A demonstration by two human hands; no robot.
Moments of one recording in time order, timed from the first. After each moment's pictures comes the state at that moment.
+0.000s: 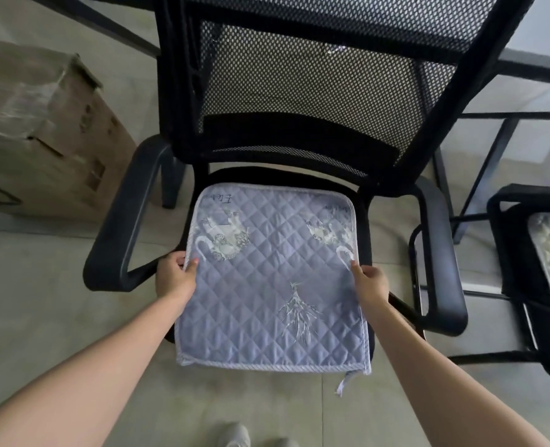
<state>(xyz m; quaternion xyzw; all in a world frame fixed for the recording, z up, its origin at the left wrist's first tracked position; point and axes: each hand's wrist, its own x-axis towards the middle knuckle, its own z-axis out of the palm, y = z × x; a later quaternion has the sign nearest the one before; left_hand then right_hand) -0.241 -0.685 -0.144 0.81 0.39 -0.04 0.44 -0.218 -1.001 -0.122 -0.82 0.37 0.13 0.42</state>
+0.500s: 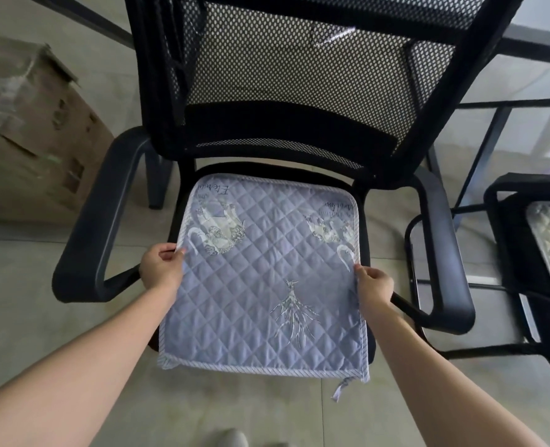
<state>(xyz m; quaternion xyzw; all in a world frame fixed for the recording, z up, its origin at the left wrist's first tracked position) -0.214 -0.681 -0.169 0.74 0.44 0.02 0.51 -0.220 -1.011 -0.144 -0.72 0.48 0.06 0.49</state>
